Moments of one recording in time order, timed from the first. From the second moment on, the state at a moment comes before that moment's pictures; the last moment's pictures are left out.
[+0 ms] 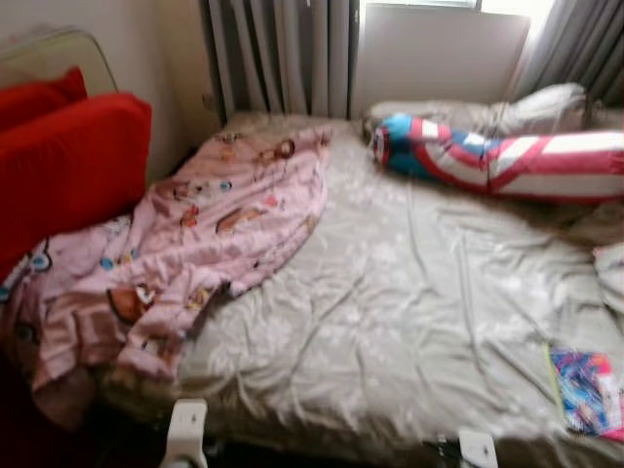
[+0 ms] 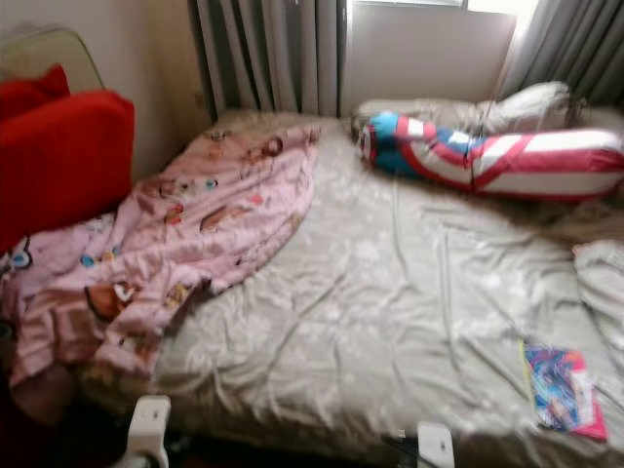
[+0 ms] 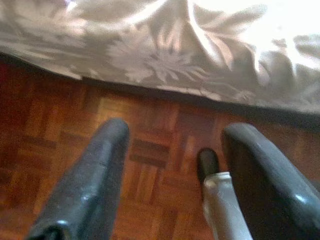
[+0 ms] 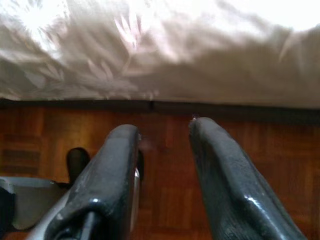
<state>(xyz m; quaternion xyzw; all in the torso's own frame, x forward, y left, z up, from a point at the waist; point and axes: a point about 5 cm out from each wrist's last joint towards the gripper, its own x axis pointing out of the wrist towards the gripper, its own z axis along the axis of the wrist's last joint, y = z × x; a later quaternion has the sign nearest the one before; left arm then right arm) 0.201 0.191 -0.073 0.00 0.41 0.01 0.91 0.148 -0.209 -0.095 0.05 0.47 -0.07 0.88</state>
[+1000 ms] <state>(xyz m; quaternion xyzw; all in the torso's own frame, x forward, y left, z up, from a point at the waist) 0.200 0.199 -0.072 0.00 0.41 0.03 0.91 0.152 -0.204 -0.094 0.05 0.47 -0.05 0.88</state>
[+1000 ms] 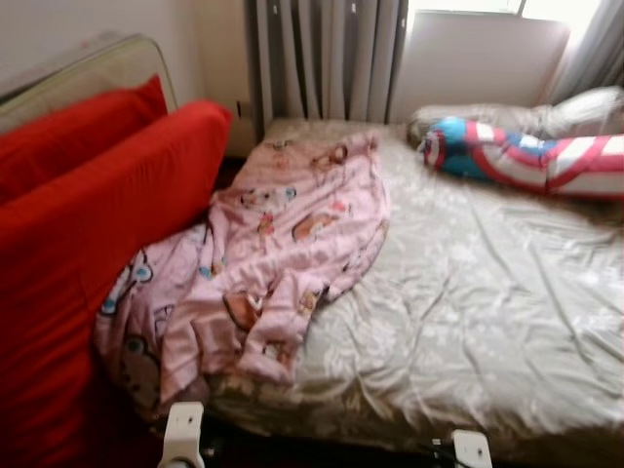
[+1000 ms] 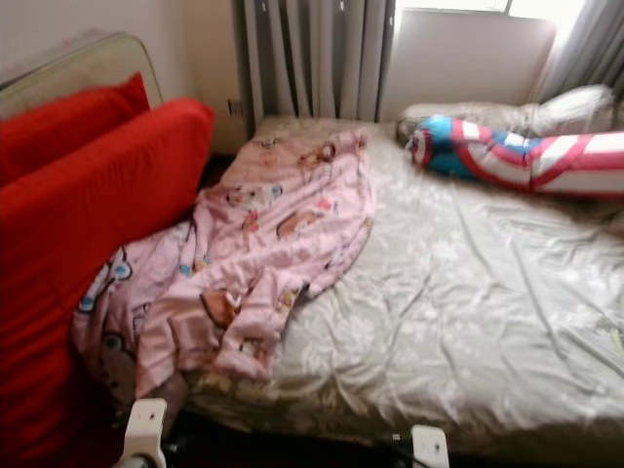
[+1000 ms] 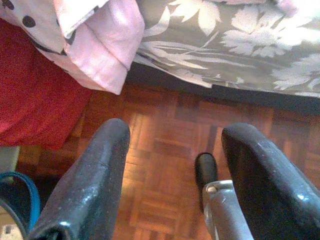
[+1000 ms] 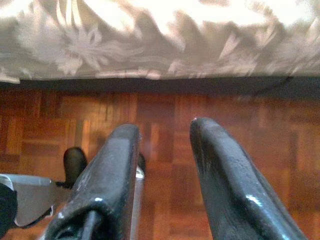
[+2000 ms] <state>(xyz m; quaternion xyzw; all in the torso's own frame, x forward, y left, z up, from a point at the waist) 0.203 0.200 -0.070 0.00 0.40 0.03 0.91 0.151 -0.201 -0.094 0.05 0.47 -0.04 0.88</state>
